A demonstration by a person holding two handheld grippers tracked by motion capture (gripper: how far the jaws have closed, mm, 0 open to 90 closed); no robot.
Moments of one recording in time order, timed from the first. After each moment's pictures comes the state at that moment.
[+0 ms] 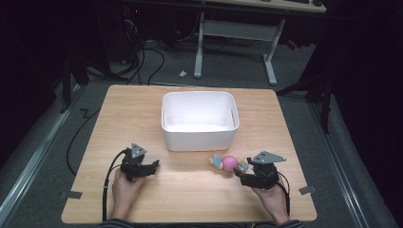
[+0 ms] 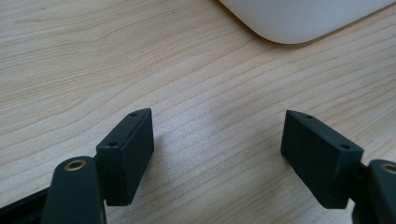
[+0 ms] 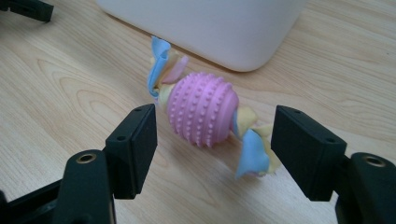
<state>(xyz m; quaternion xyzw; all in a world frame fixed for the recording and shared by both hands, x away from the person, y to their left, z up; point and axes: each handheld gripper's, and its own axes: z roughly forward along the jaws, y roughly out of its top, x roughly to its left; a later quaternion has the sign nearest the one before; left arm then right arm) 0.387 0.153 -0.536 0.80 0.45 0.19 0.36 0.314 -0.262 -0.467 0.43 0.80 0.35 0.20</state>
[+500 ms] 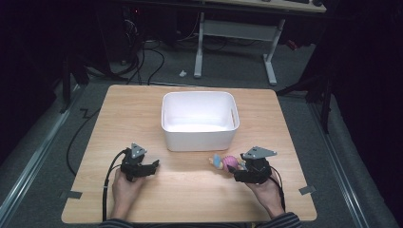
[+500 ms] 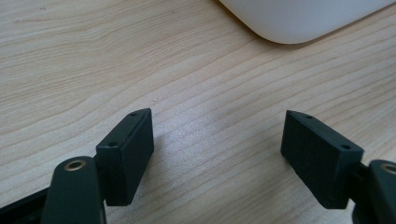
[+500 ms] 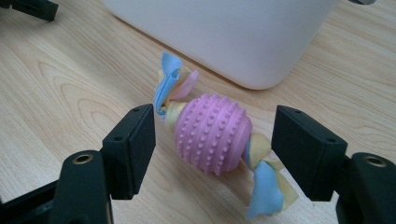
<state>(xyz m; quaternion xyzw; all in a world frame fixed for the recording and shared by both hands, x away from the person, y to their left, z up) 0.387 0.154 -0.536 0.80 0.45 0.19 0.36 0.331 -0.246 -0.466 0.41 0.82 0.35 0.20</state>
